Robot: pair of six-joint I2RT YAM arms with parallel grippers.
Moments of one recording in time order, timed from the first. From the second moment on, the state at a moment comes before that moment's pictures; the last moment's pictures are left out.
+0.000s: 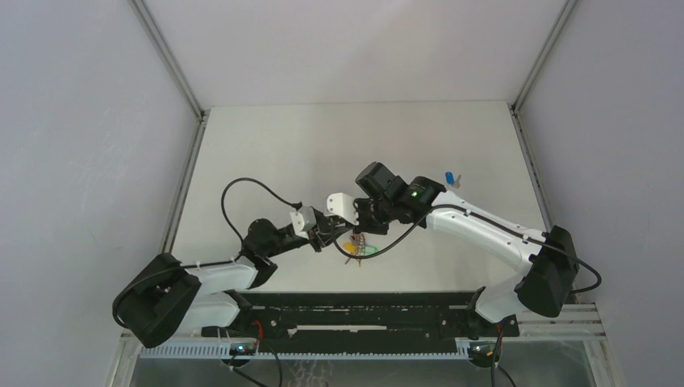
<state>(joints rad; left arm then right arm) -0.67 1.21 0.22 1.17 0.58 -0.06 0.92 1.45 1.28 -0.83 -0.26 -0.67</state>
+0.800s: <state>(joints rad) -0.70 1.29 0.22 1.20 0.64 -0.06 0.92 1.45 1.28 -0.83 -0.26 -0.67</state>
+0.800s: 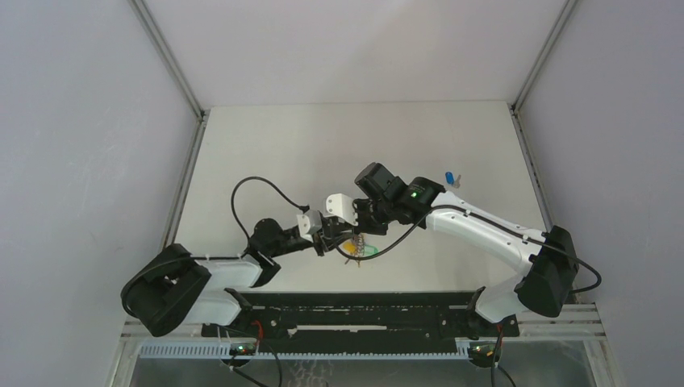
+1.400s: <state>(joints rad) -0.70 1.32 0.24 1.20 0.63 -0.07 0.93 1.45 1.28 -0.83 -0.25 -0.67</state>
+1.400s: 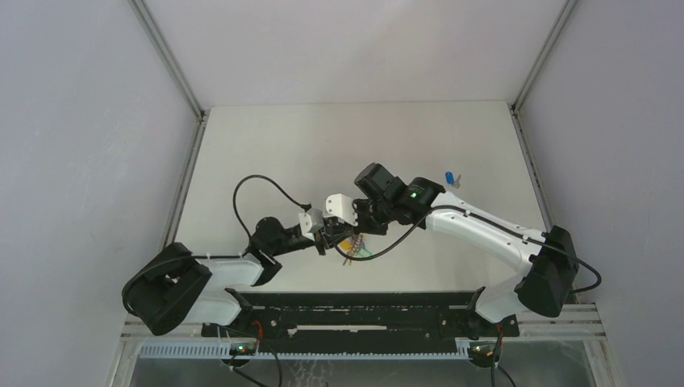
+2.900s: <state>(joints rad) -0.72 1.20 0.25 0.99 0.59 0.01 0.94 1.45 1.28 -0.79 -0.27 -0.67</state>
